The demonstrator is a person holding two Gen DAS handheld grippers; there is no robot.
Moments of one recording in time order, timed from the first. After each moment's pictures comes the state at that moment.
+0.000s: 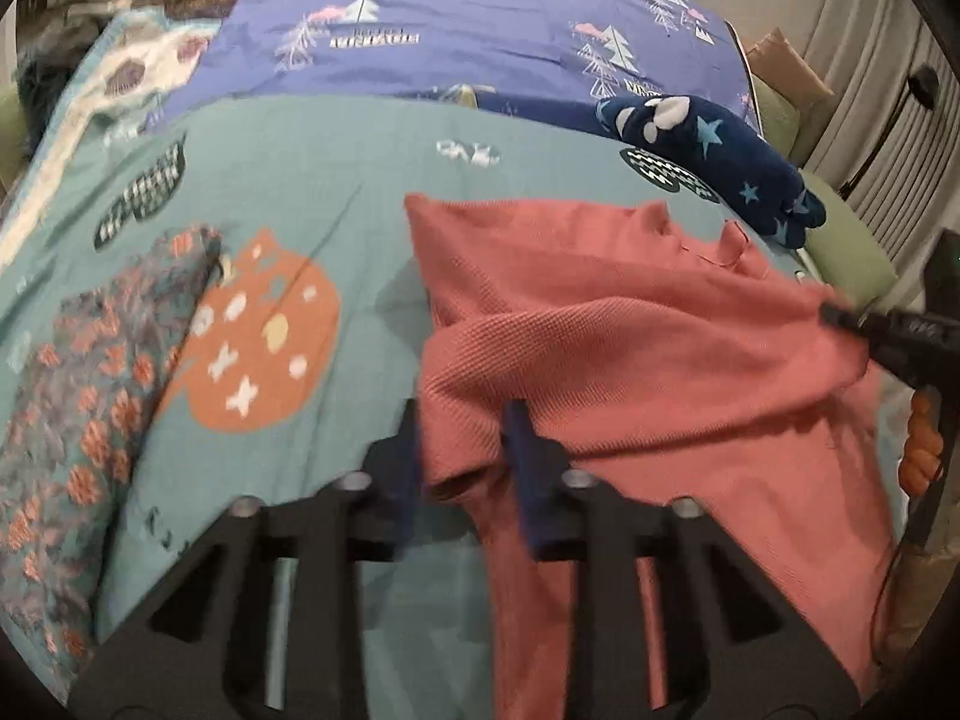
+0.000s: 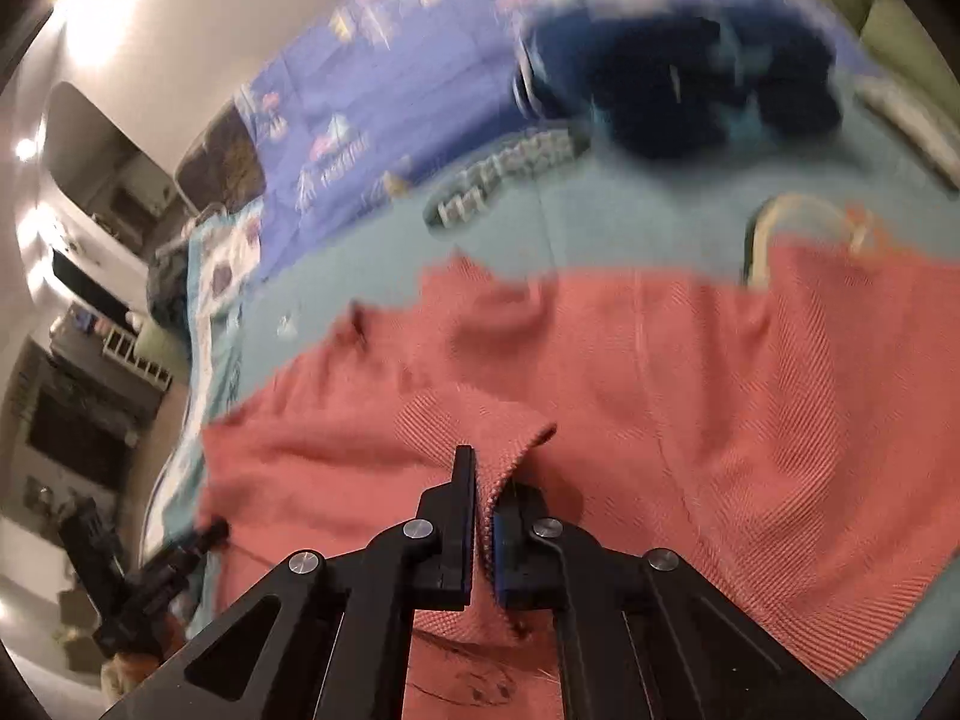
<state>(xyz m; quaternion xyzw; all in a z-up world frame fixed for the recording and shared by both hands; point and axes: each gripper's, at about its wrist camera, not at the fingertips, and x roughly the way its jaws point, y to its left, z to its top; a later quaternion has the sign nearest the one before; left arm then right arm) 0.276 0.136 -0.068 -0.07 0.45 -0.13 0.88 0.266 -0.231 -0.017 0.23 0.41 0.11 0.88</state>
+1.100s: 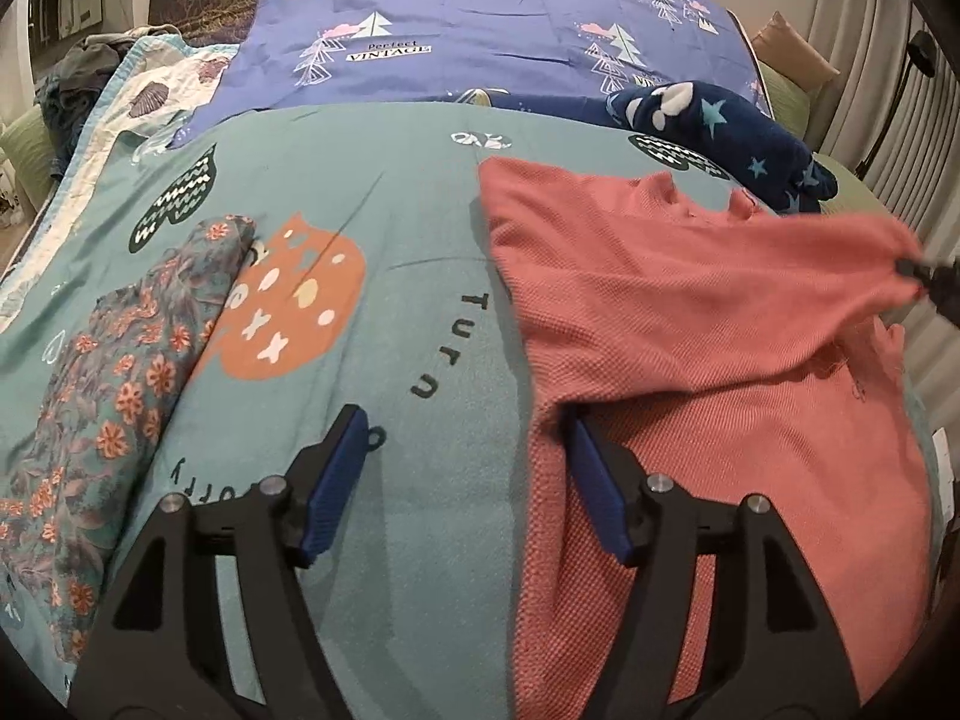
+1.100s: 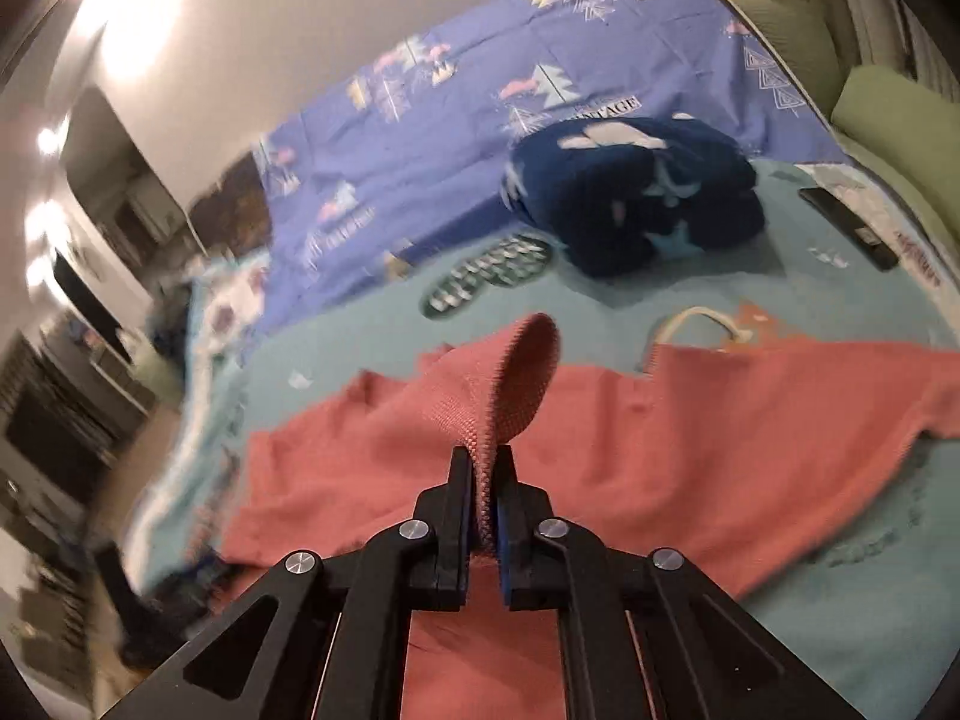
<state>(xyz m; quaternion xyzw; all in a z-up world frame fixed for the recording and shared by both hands) 0.246 0.126 -0.076 -0.02 0.43 -0.10 0.90 0.234 -0.269 -0.003 0.19 0.43 0.07 0.88</state>
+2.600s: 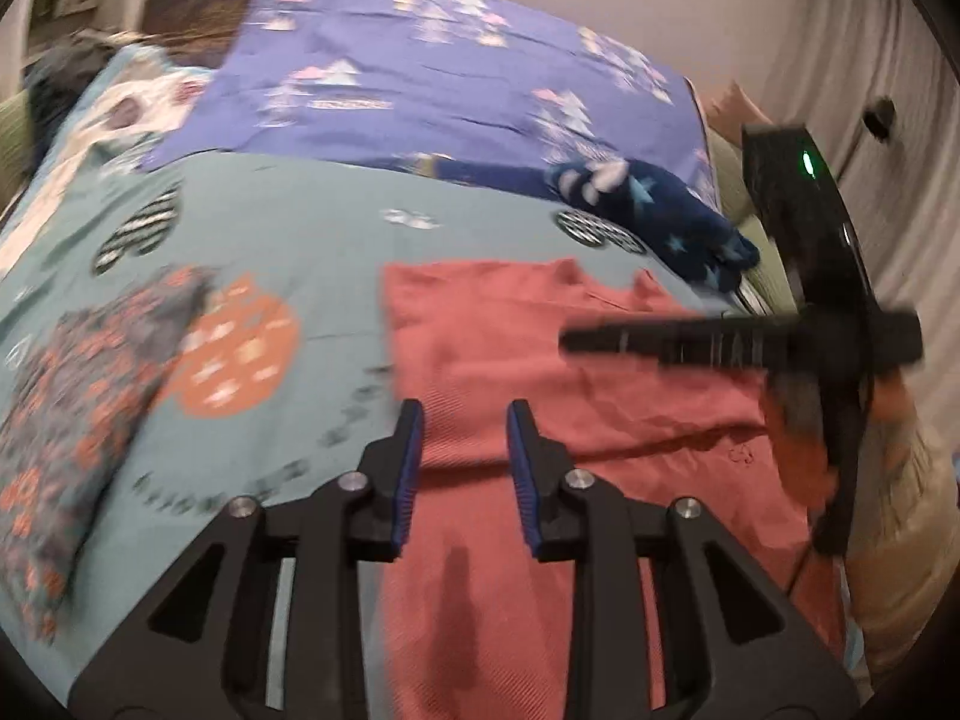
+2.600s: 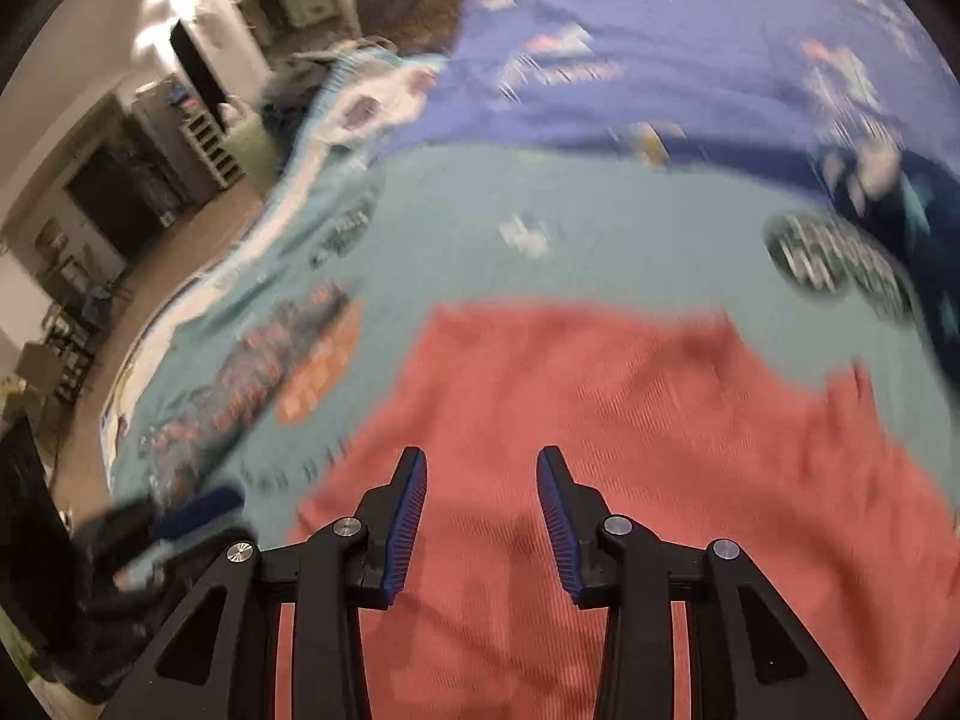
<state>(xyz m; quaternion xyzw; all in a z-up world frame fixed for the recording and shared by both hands) 0.234 0.107 -0.036 -0.08 0.38 -0.16 0.91 0.290 -0.045 -0.033 0.01 0.51 0.21 0.83</state>
